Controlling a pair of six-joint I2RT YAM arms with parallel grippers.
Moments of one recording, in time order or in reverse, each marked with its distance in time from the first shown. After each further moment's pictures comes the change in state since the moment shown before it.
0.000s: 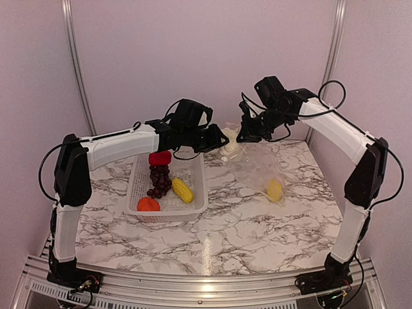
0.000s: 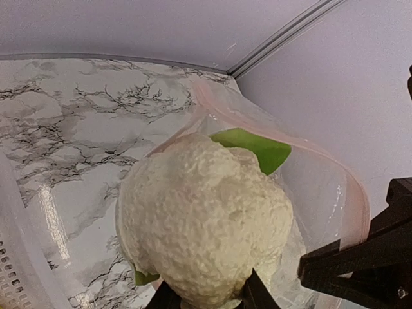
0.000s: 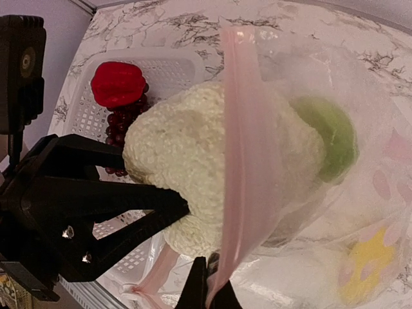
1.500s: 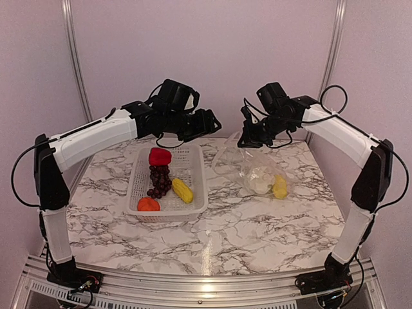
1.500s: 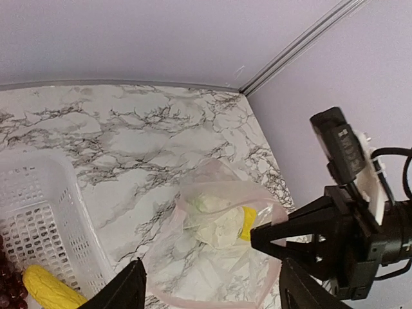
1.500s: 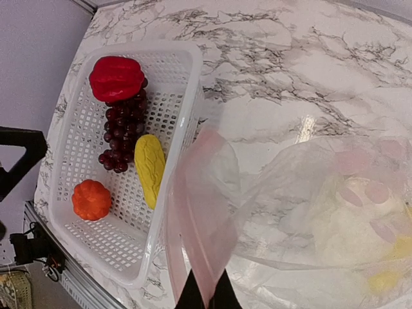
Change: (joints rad) left arm -0.016 -0.192 0.021 -0.214 -0.119 0.061; right arm 0.000 -0.066 -0.148 0.090 -0.008 0.015
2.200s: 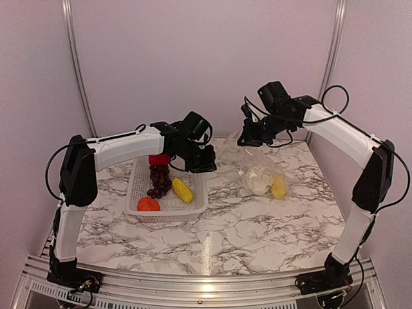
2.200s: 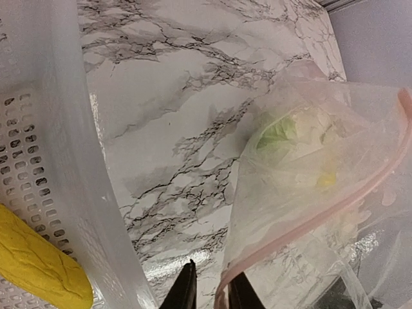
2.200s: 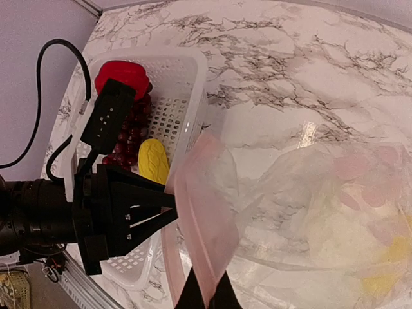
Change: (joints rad) left arm 0.004 0.241 0.012 -0.198 0.110 -0.107; right arm 0.000 -0.015 -0.010 0.027 -0.003 -0.009
